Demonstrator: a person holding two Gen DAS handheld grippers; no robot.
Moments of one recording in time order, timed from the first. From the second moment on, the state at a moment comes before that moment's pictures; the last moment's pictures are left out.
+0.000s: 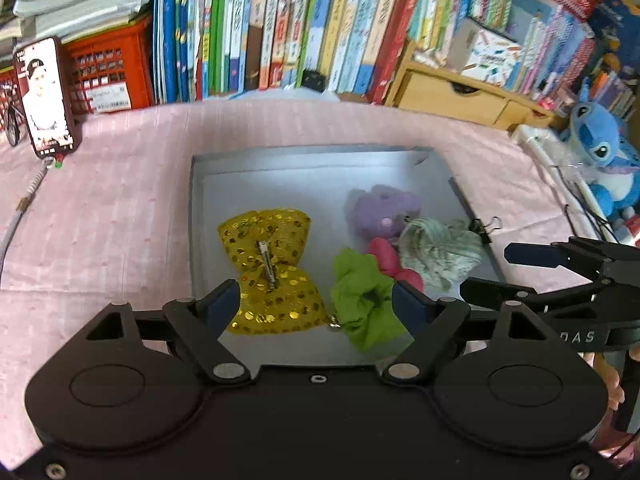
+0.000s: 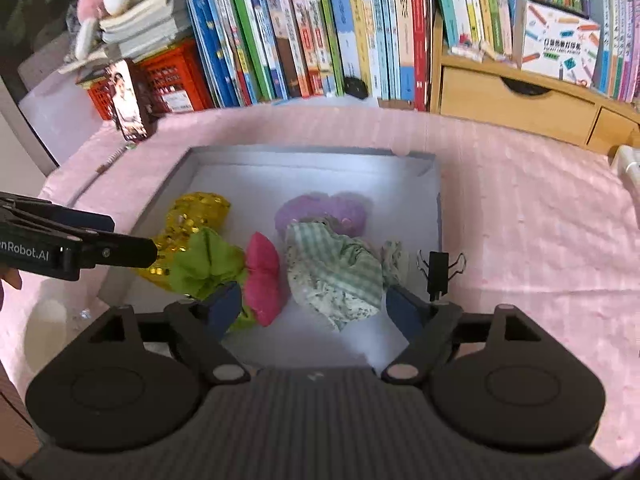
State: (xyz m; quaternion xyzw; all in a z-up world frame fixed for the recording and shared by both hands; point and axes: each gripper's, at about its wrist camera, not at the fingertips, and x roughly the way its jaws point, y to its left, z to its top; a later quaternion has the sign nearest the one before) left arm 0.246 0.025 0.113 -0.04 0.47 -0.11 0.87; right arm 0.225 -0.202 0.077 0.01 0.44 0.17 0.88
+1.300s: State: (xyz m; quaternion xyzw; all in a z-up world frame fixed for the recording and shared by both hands) left arm 0.061 0.049 0.112 -0.02 0.29 -0.13 0.95; right arm 0.063 -0.259 0.087 0.00 0.24 0.12 0.96
